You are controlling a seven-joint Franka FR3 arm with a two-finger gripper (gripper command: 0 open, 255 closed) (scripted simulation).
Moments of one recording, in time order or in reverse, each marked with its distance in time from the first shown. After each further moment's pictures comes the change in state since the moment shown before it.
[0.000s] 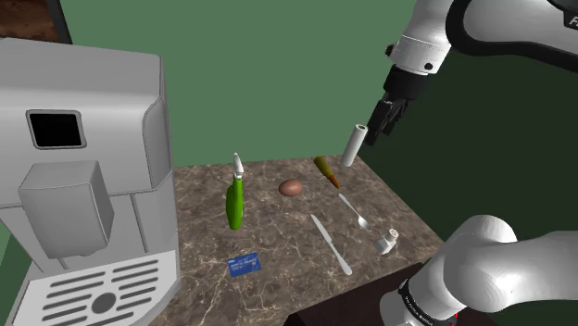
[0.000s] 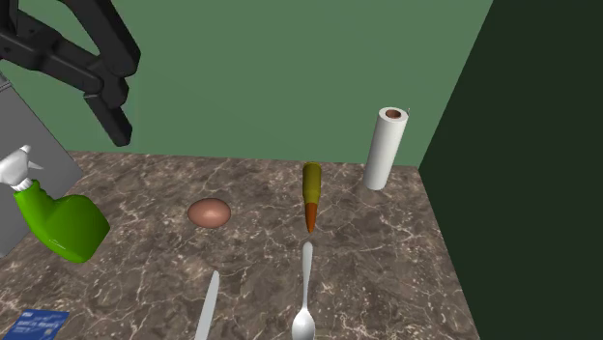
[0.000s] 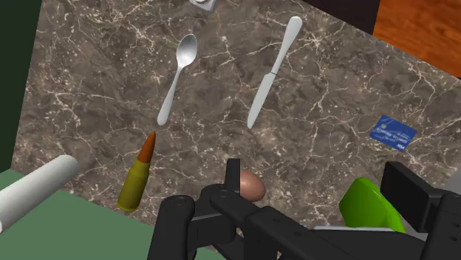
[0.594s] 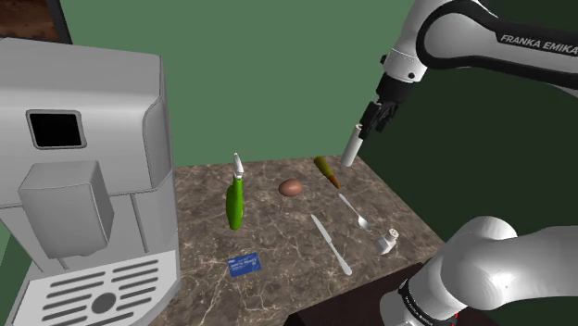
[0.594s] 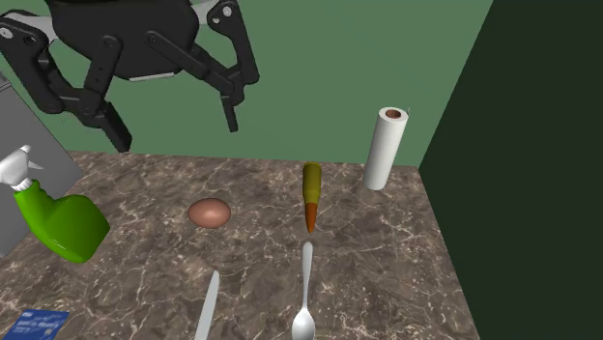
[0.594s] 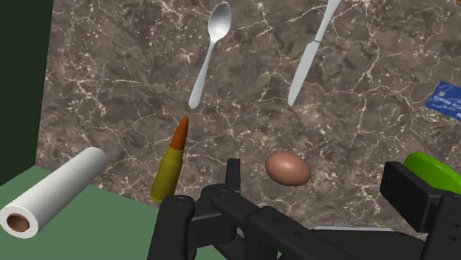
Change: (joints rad) arm -0.061 0.089 -0.105 -0.038 -0.068 0.167 -0.075
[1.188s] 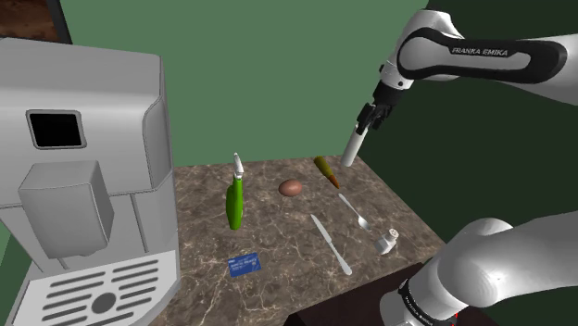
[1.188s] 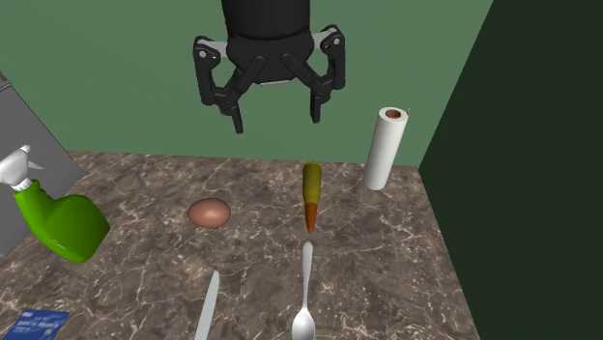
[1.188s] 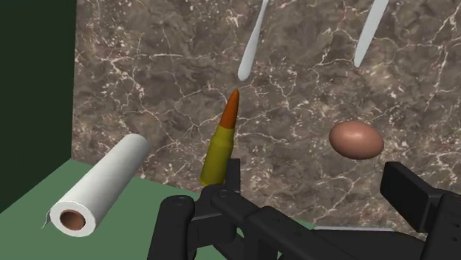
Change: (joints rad) arm -0.068 0.169 -0.140 0.020 -0.049 0.208 -0.097
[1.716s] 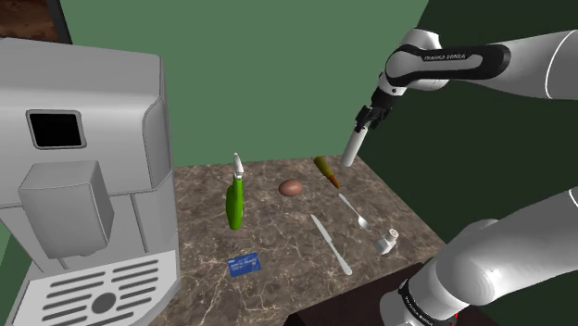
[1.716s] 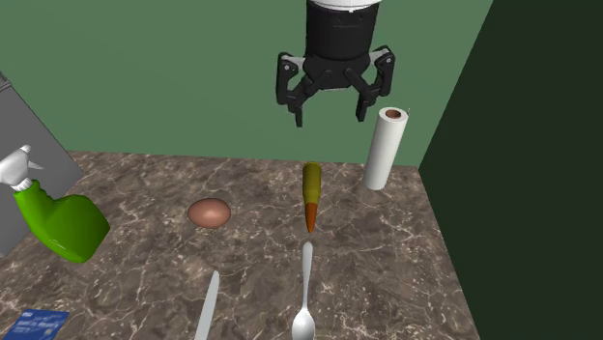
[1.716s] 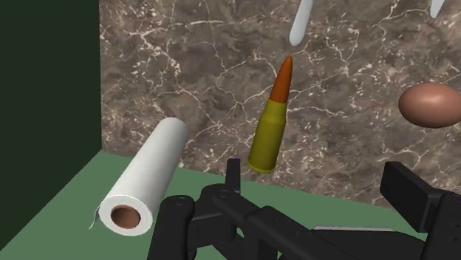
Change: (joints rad) arm -0.039 0.199 -0.119 0.073 0.023 0.174 -0.093
